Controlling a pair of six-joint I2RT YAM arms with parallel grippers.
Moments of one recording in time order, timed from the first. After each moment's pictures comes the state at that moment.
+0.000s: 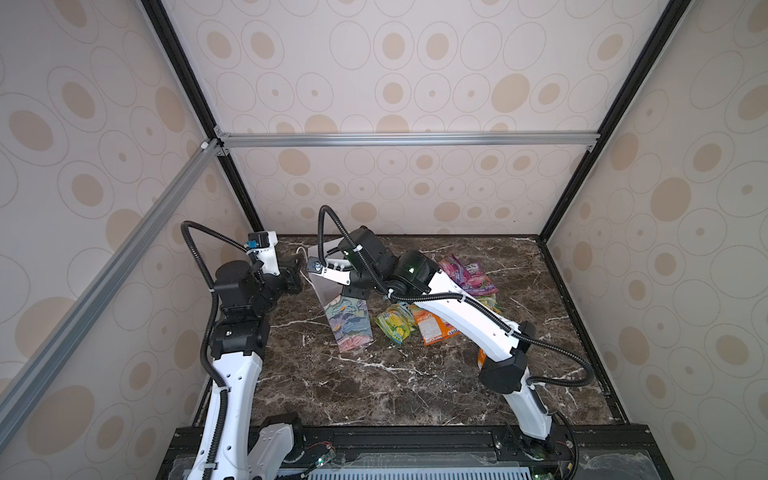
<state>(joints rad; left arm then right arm) 0.15 0.93 0.97 -0.22 0.47 -0.20 1.06 2.18 2.56 -1.02 0.19 -0.61</state>
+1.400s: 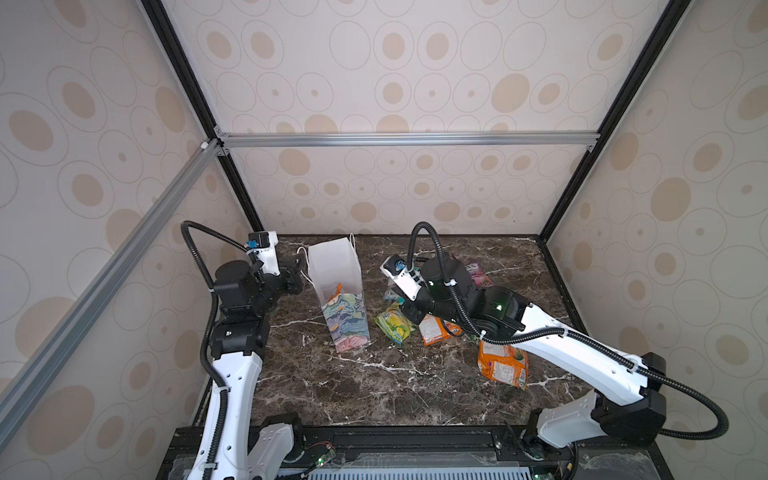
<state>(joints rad) 0.15 0.93 0.97 -0.21 0.49 -0.20 1.00 1.41 1.50 -0.61 0.21 -0.12</state>
